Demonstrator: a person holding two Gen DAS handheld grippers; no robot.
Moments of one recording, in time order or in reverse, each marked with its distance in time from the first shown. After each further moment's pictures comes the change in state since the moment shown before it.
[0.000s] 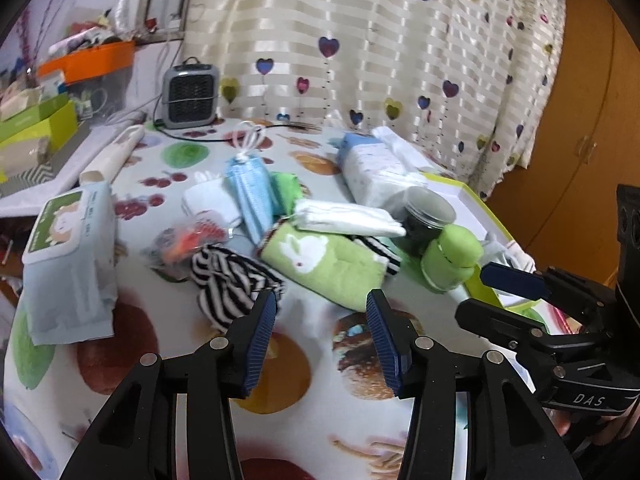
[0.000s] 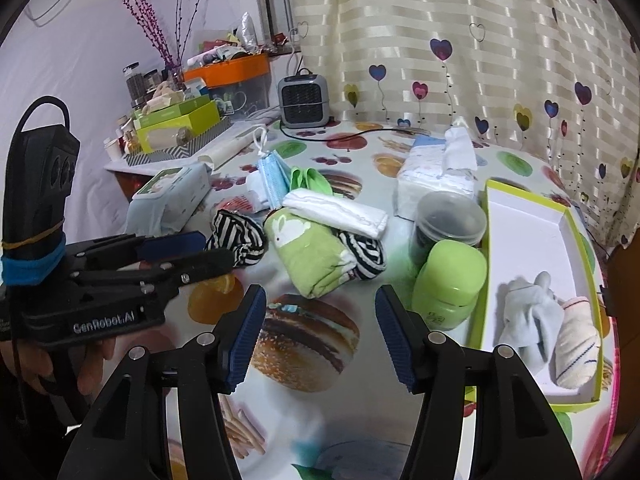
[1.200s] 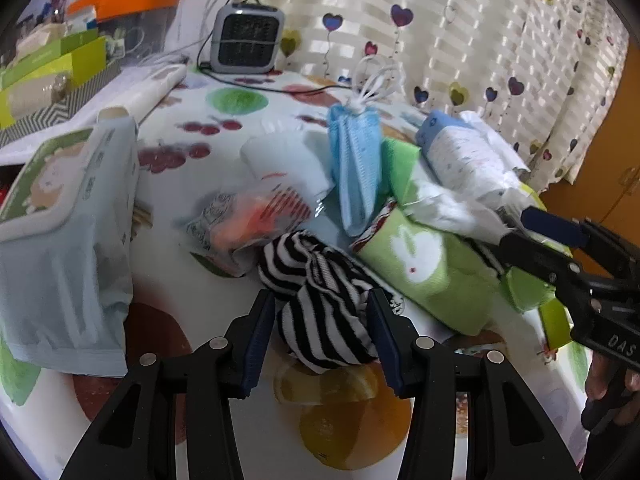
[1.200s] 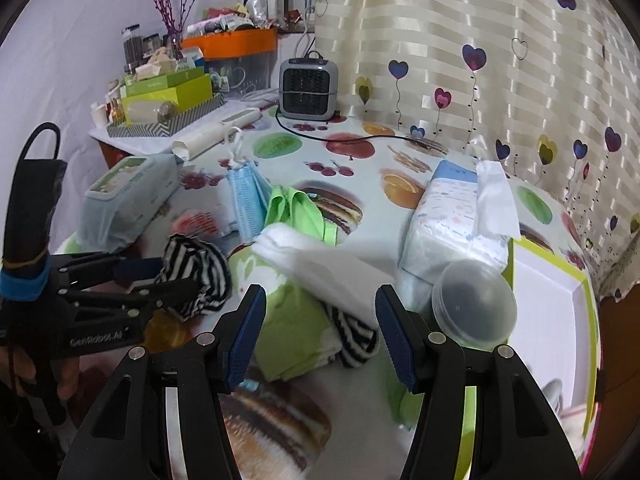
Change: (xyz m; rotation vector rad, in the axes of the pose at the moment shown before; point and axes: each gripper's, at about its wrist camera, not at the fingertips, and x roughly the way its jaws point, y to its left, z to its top) left arm 0.067 0.065 0.006 -0.141 0.126 0.091; right arm 0.075 -0.001 0.054 -0.149 0.064 -0.064
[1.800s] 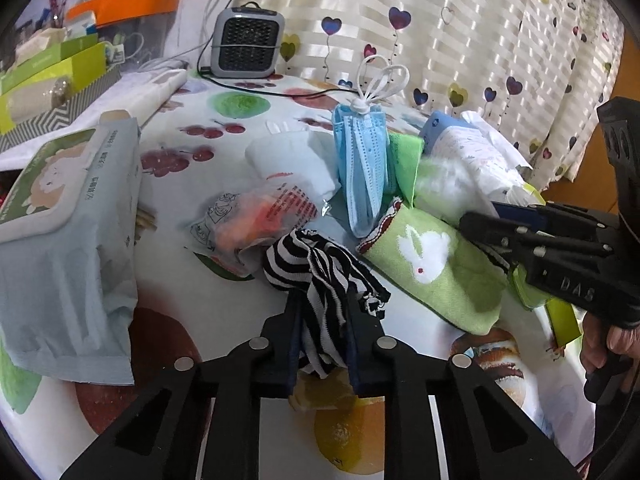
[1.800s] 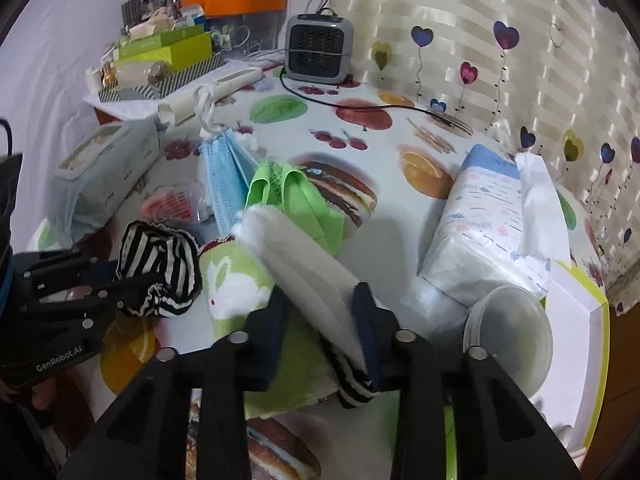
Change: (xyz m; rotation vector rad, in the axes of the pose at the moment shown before) left arm -0.002 0.004 -0.003 0.022 -0.034 -0.002; right arm 0.045 -0.002 0.014 -0.039 0.120 0.017
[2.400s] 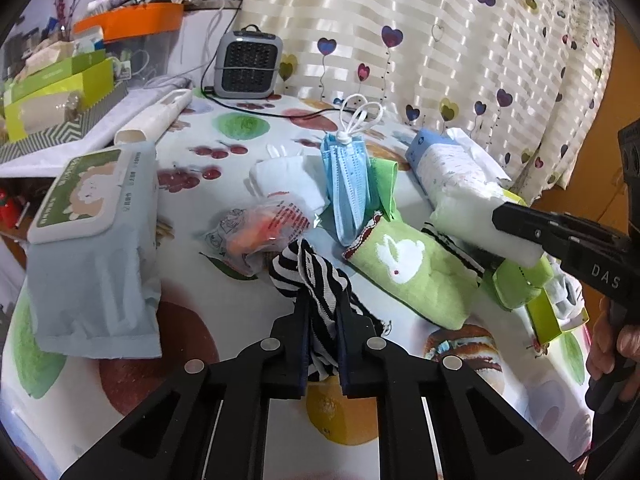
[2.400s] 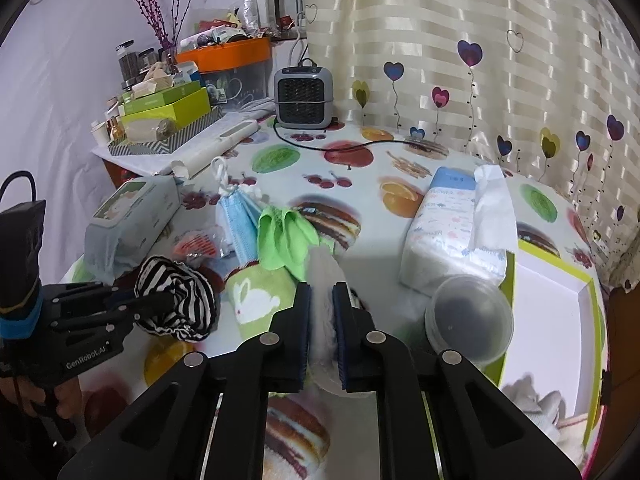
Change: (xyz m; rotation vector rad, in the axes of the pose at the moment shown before) left arm -0.032 -0.004 -0.002 0.007 -0.053 -0.007; right arm -0.053 -0.009 -0.007 0.096 -0.132 0.036
